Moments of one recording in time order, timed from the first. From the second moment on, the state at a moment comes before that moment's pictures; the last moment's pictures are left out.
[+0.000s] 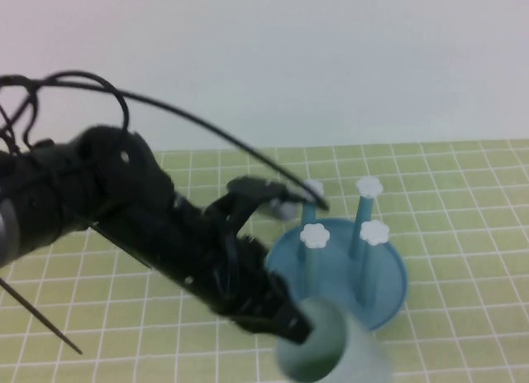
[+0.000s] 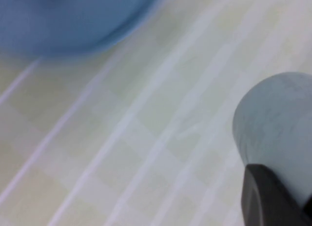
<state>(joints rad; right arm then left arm) 0.09 0.08 -0.38 0.00 0.72 -0.13 -0.52 1.54 -1.14 -0.85 1.08 0.71</state>
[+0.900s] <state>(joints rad) 0.17 0.32 -0.59 0.17 1.11 -0.75 -0.85 1.62 -1.33 -1.25 0.87 0.90</state>
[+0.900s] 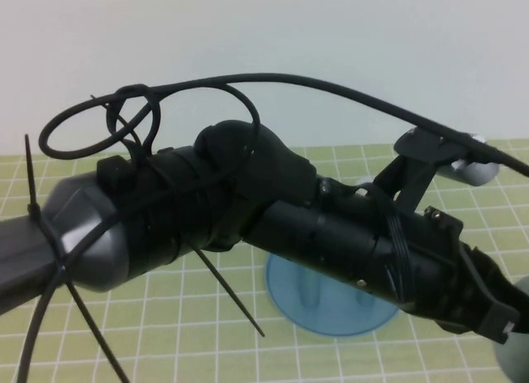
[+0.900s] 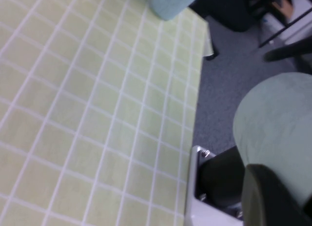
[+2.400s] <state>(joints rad) 0.21 0.58 -0.64 0.45 0.99 -1.14 -0.86 1.69 -1.37 -1.34 0.93 0.90</state>
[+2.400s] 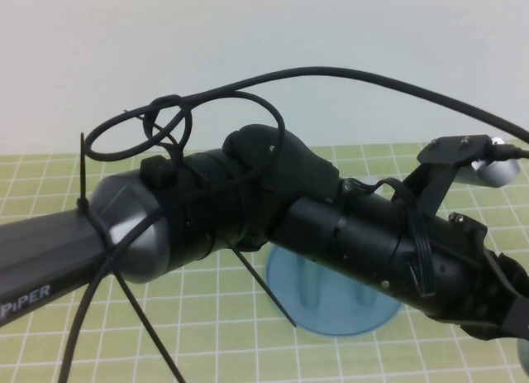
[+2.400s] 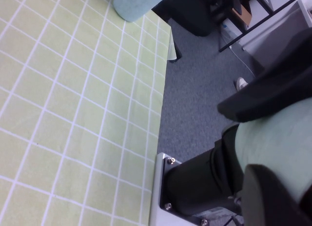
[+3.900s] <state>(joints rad) 0.21 0.64 -0.64 0.32 1.14 -0.87 -0.93 1.69 -1.41 -1.25 1.03 0.87</state>
